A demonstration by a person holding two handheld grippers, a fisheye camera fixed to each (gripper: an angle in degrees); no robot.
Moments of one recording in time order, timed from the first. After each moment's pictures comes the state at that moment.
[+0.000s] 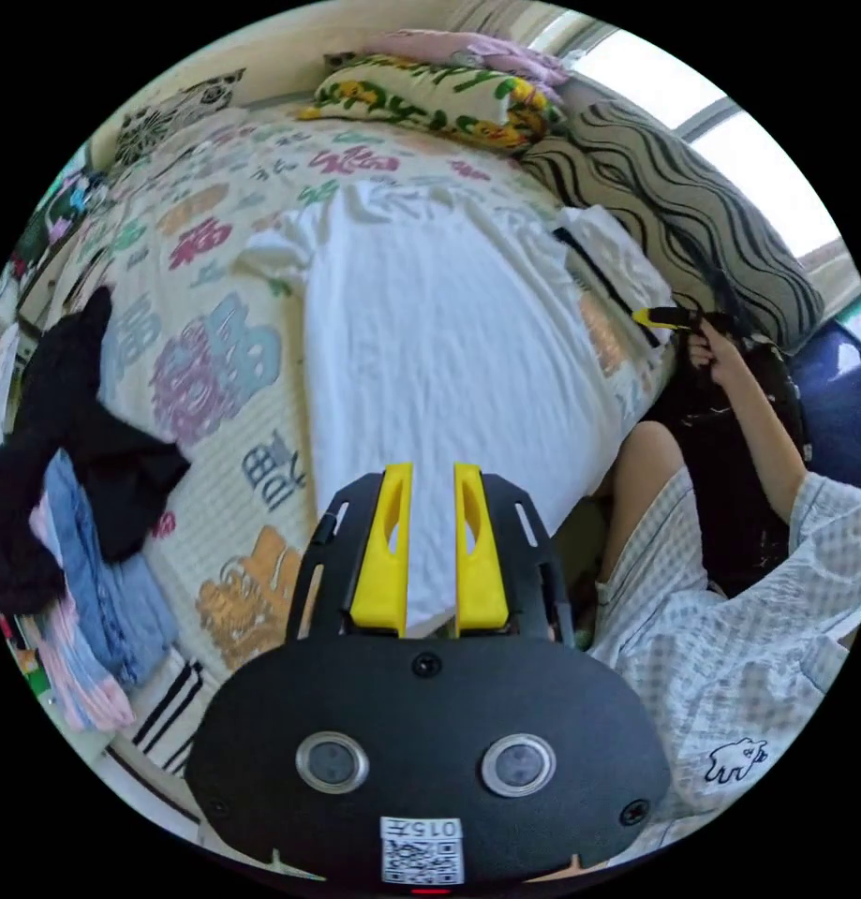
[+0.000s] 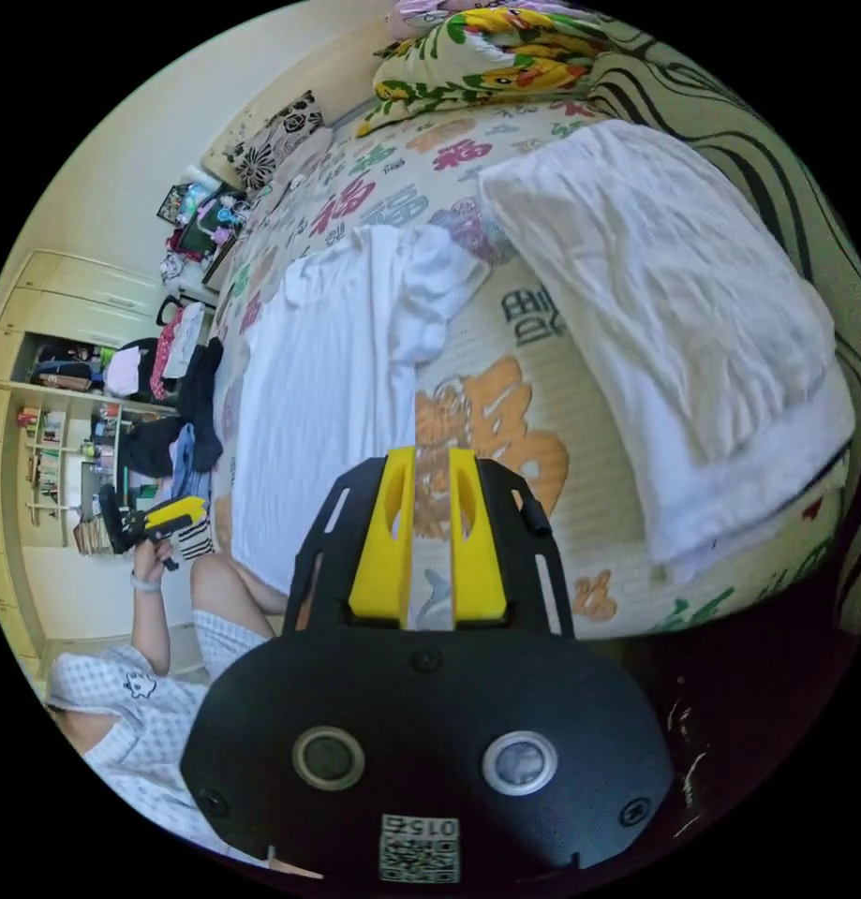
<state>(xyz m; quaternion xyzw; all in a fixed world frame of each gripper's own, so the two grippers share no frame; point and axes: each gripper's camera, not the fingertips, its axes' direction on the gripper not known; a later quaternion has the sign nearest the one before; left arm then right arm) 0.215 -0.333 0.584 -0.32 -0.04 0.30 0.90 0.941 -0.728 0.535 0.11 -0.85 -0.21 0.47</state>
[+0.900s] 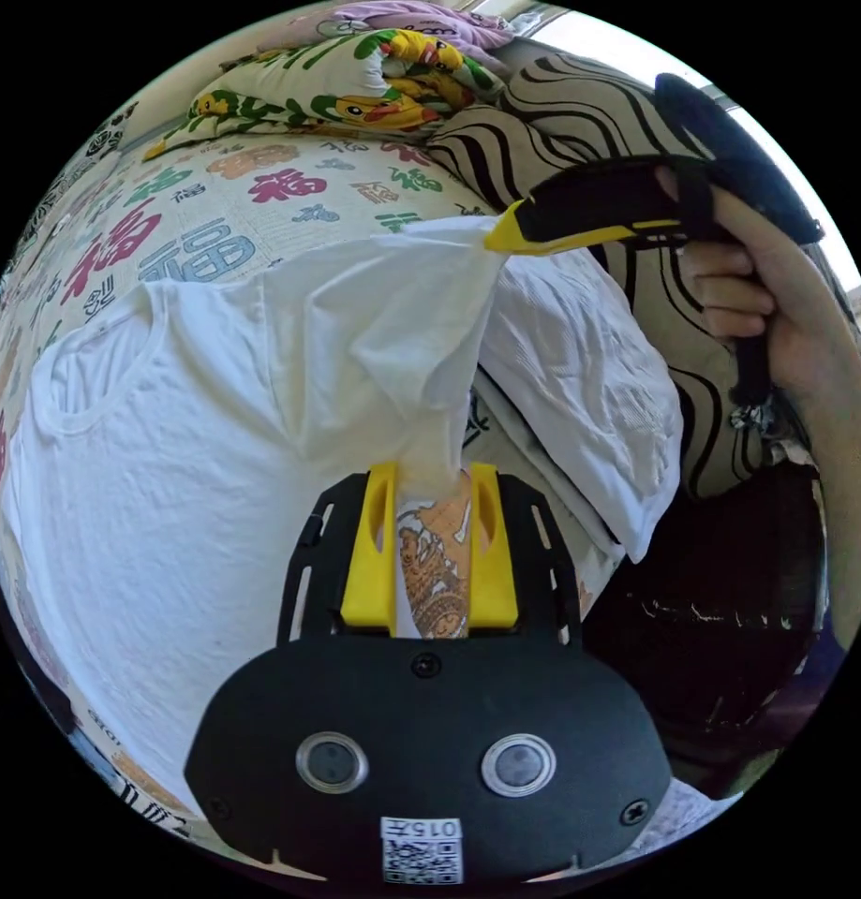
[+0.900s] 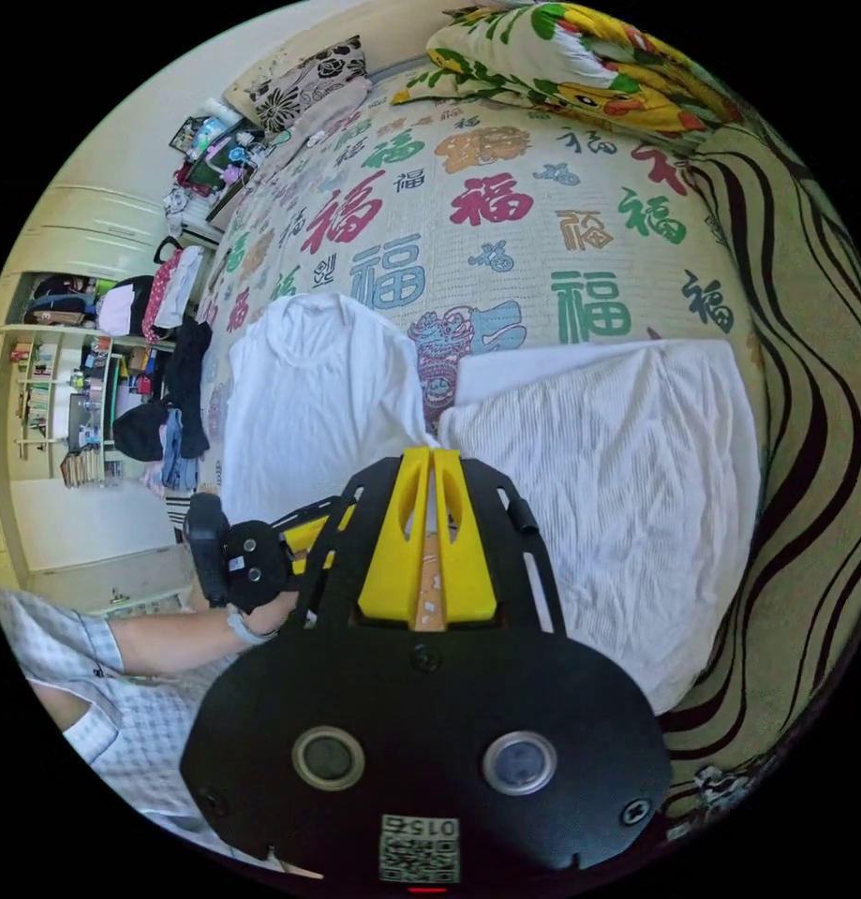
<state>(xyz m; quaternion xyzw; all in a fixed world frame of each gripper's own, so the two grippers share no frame) 0.518 -0.261 0.903 -0.32 0.03 0.30 0.90 0.942 -0.970 0.372 0.16 -0.80 -0.33 0.48</state>
